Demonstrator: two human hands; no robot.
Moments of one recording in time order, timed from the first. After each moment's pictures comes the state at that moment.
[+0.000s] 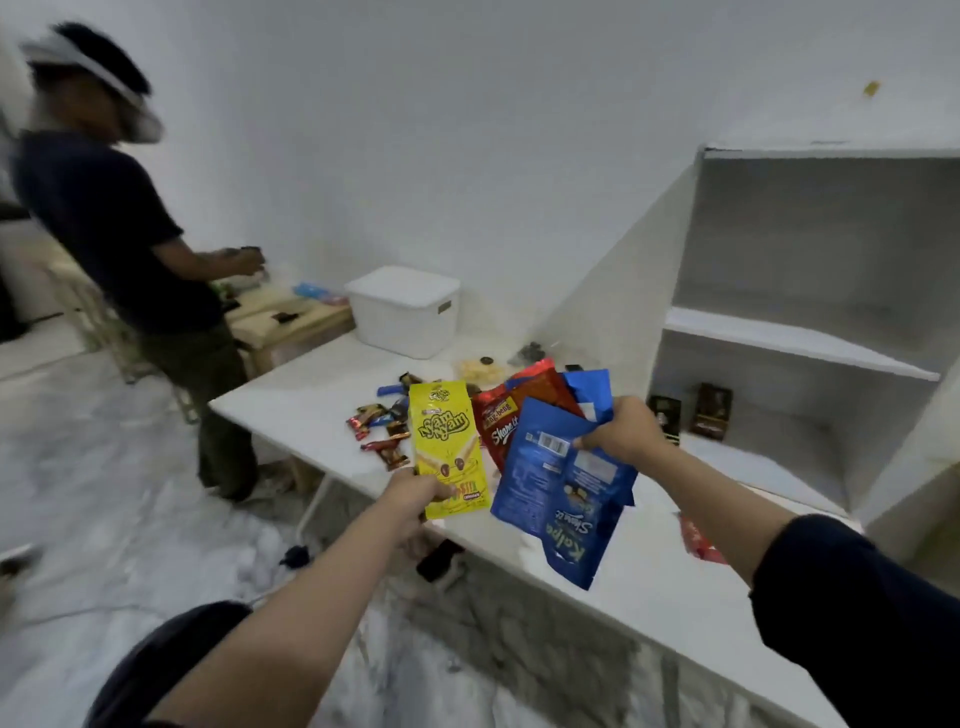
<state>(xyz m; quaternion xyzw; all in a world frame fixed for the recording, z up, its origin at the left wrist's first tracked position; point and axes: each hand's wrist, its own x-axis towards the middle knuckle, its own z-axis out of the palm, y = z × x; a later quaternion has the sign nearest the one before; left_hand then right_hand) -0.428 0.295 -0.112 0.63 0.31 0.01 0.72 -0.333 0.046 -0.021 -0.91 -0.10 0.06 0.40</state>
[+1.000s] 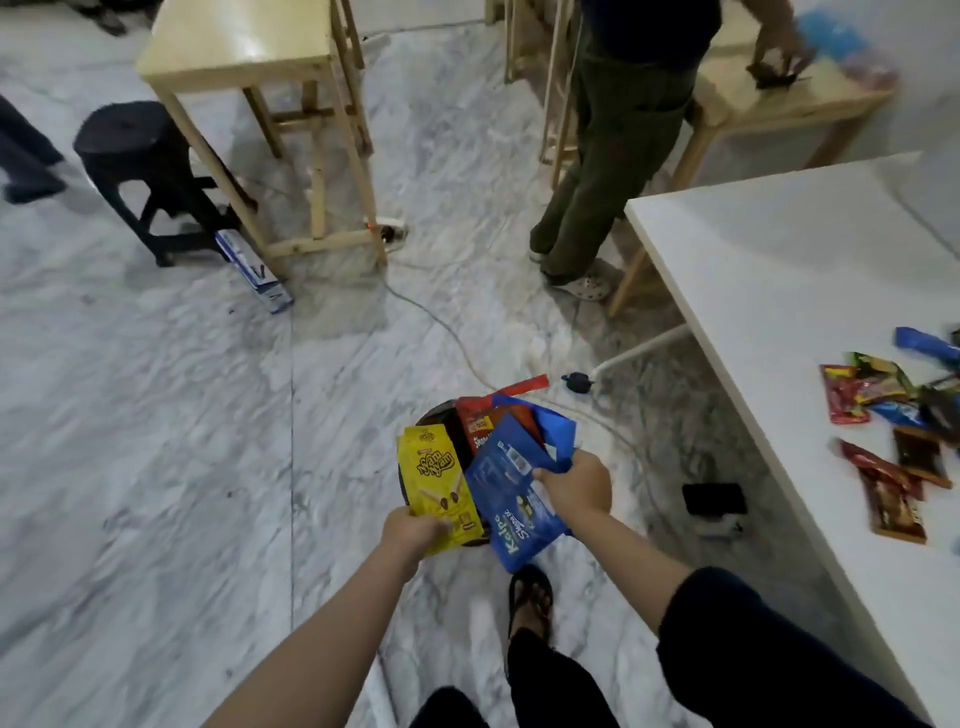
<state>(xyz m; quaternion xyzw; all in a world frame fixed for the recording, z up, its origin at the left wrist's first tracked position) -0.682 0.676 -0.353 0.32 0.72 0.09 0.61 -0.480 0.630 -0.305 -0.85 -0.24 0.37 0.27</state>
